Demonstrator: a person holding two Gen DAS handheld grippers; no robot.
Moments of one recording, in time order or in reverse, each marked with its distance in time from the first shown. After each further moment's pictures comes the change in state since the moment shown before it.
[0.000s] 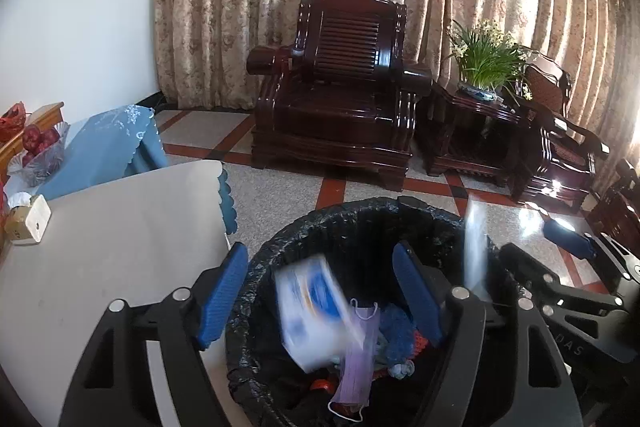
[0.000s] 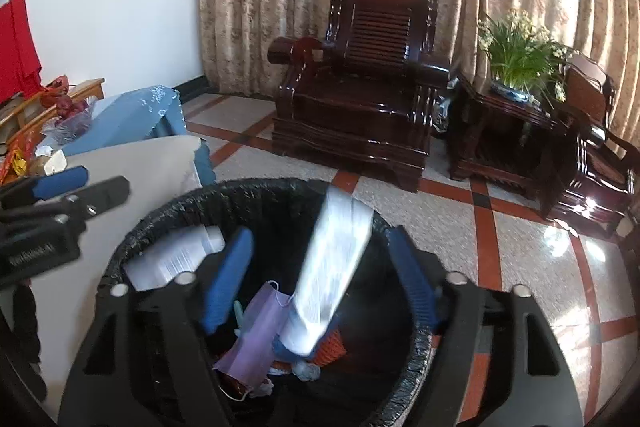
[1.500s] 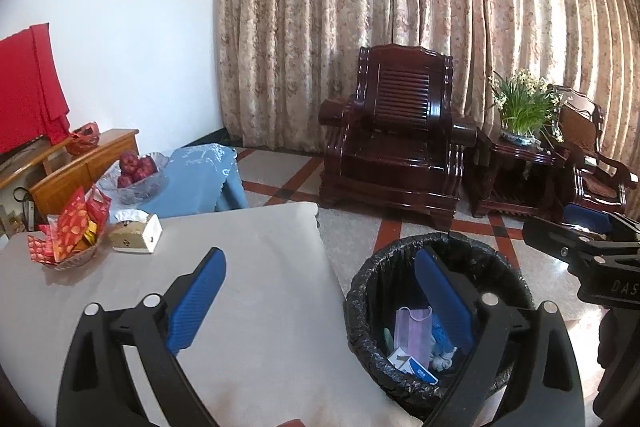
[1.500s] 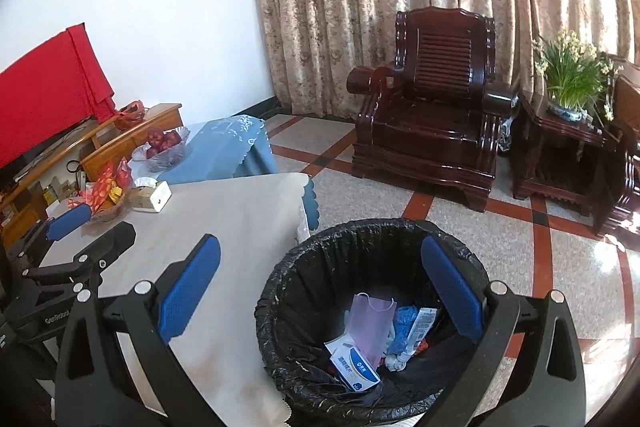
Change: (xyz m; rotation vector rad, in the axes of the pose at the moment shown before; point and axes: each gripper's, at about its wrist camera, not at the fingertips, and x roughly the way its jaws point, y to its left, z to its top) left arm -0.175 0.059 0.004 -0.040 -0.165 0.198; right arm -0.129 0.076 0.072 -0.002 -0.053 0.268
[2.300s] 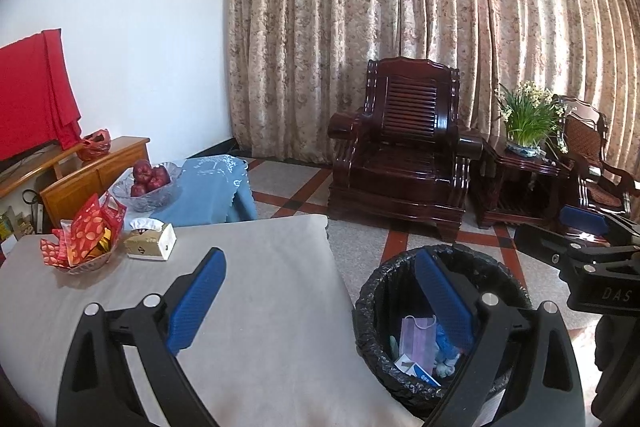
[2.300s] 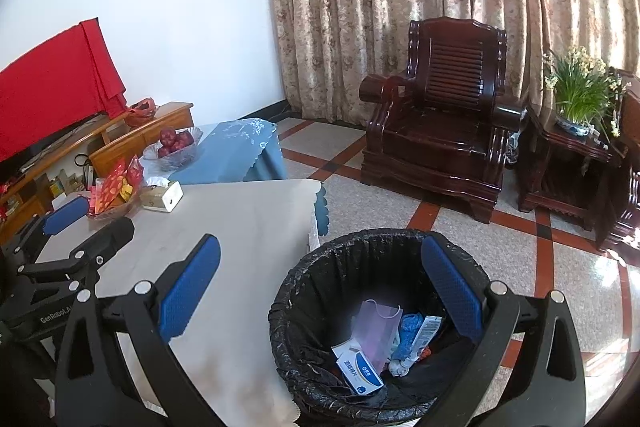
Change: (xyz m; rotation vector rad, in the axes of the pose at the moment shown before) left arm -0.020 0.006 0.006 -0.010 -0.036 0.027; right arm -0.009 0.016 0.007 -0.036 -0.015 0.023
